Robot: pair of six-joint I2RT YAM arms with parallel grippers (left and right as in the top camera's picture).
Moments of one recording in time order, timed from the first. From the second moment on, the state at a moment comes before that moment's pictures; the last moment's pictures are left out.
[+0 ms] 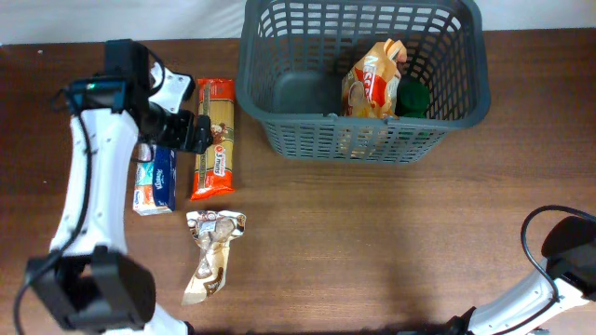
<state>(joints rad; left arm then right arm) 0.05 1.78 1.70 -1.22 0.18 0.26 -0.65 2.03 2.51 -1.65 0.14 0.34</state>
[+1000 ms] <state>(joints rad) -0.02 2.00 1.70 -1.06 0.15 0.12 -0.65 2.03 2.51 -1.65 0.14 0.34</state>
